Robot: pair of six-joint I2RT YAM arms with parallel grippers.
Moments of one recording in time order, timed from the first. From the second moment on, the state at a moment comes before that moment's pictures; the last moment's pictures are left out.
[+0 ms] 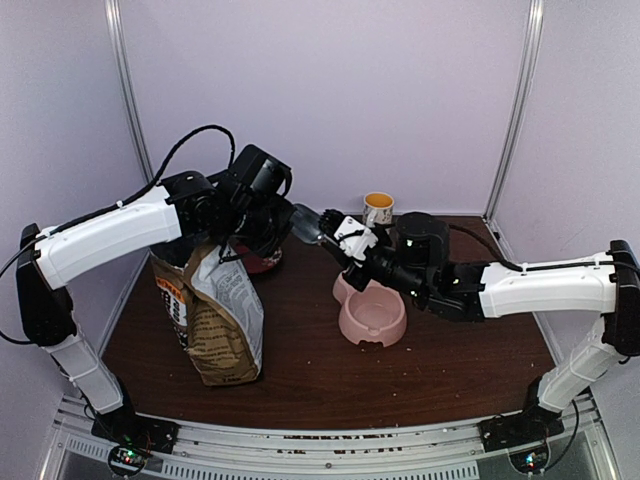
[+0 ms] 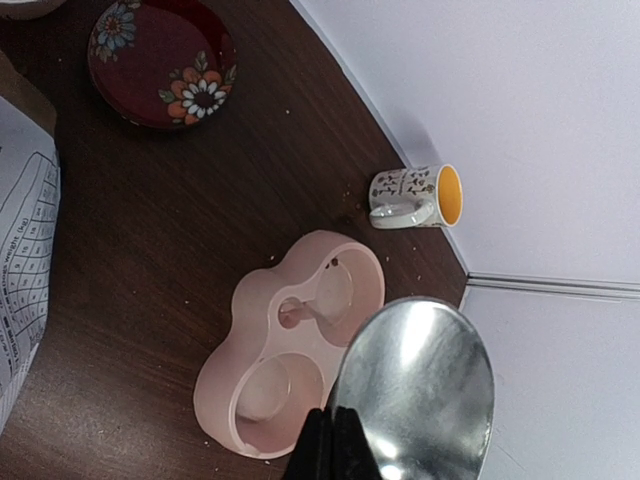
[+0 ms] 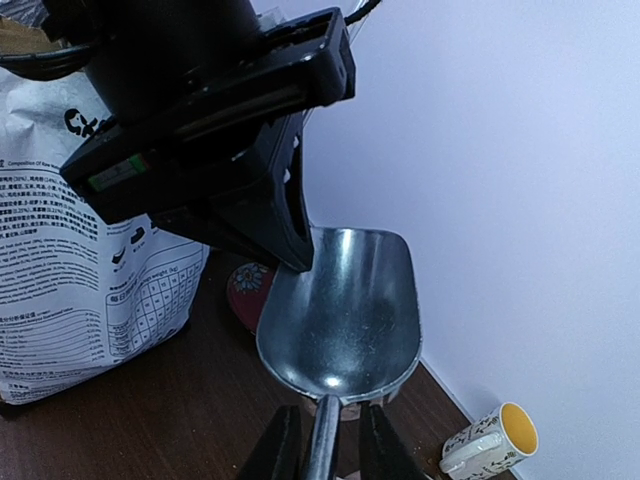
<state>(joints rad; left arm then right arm) -0.93 1.66 1.63 -0.70 -0.39 -1.57 1.01 1.50 1.00 0.40 0.21 -0.47</state>
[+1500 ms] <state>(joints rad) -0.92 1.64 1.62 -0.71 -0.34 -1.60 1.04 1.50 0.99 0.45 0.25 -0.53</state>
